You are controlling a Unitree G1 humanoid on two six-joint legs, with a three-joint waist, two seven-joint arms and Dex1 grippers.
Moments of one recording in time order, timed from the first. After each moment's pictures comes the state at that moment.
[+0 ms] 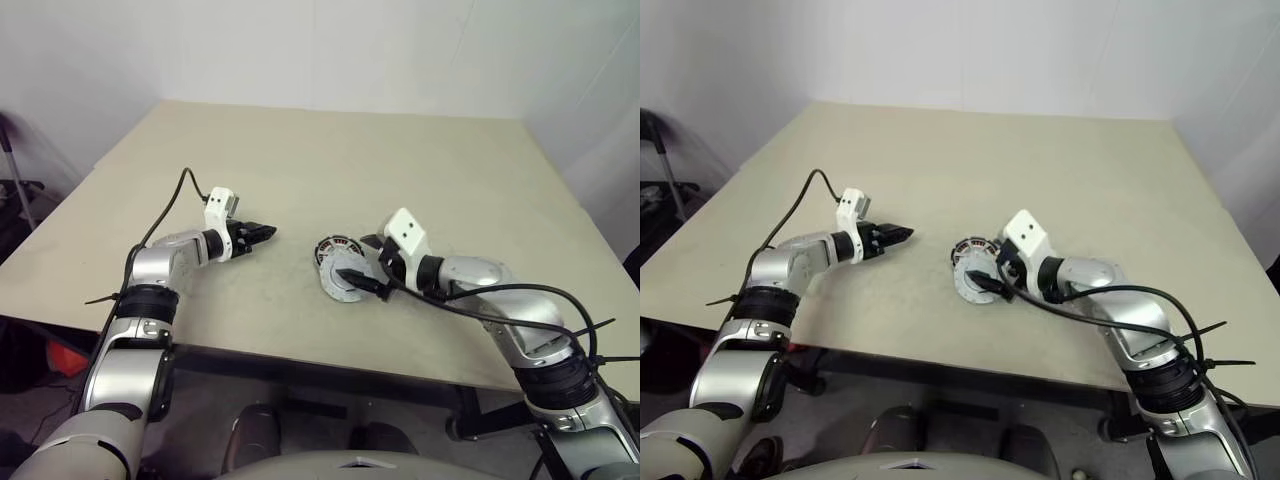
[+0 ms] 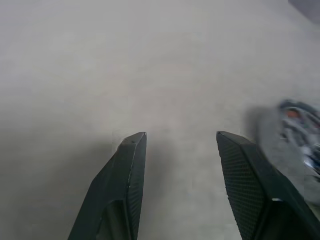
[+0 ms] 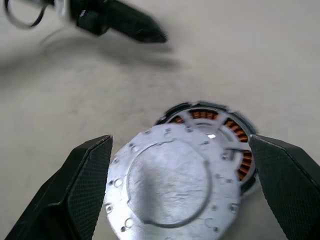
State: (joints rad) left arm -0.66 0.38 0.04 0.53 -0.33 0.61 -0.81; right arm -0.33 -0.57 0.24 -0.36 0.34 0.74 0.65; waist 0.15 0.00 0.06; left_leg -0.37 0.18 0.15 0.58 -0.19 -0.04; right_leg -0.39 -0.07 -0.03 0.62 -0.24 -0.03
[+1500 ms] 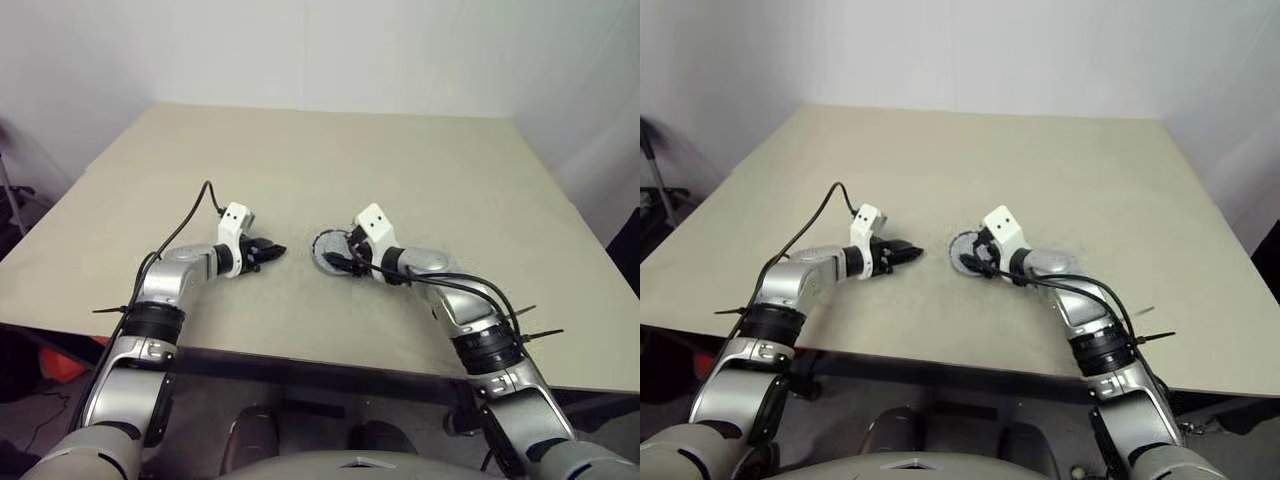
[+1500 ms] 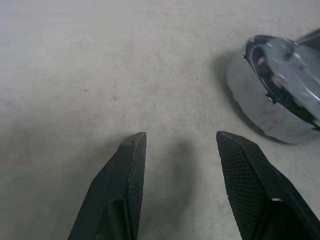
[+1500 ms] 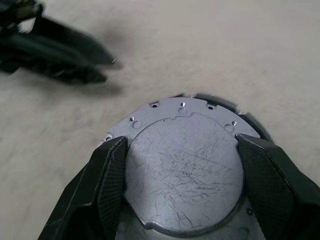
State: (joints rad) left arm -0.57 0.36 -0.03 0.42 -0.29 0.62 -0.78; right arm -0.49 -0.28 0.22 0.04 0.18 0.69 0.55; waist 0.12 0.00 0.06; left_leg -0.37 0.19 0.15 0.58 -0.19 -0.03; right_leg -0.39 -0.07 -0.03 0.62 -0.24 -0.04
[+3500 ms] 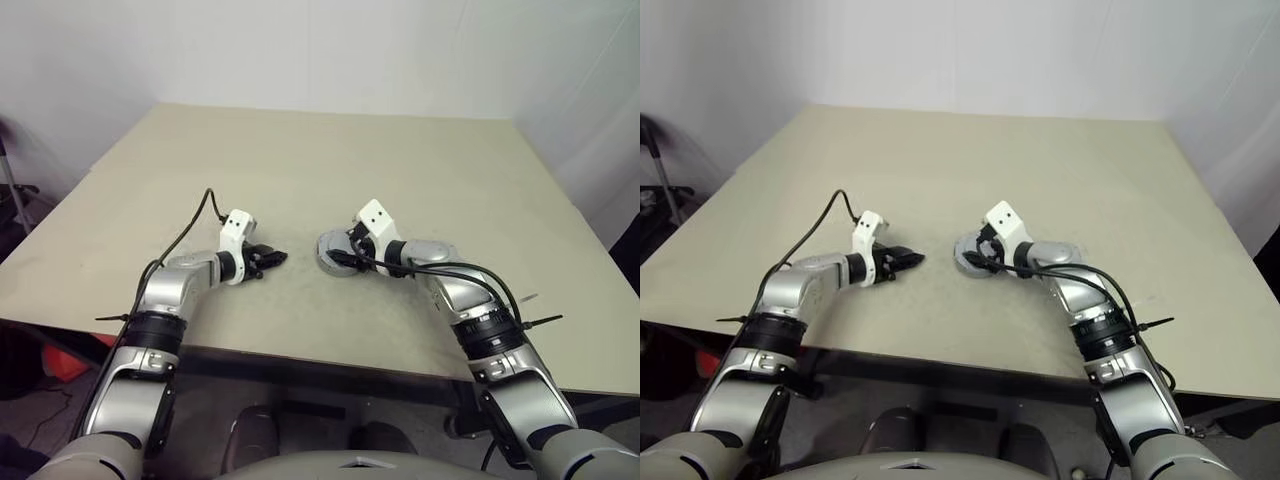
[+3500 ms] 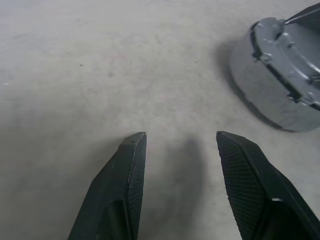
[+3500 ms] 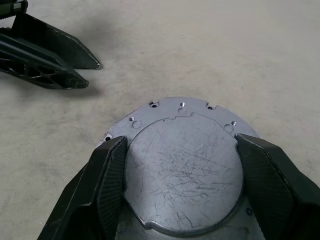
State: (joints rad) left arm -0.52 0.34 -0.03 0.34 -0.31 0.67 -0.74; right arm -0.54 -0.34 0.24 0.15 0.12 0.63 0.66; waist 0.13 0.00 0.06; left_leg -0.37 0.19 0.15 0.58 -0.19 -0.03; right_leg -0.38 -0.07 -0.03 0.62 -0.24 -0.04
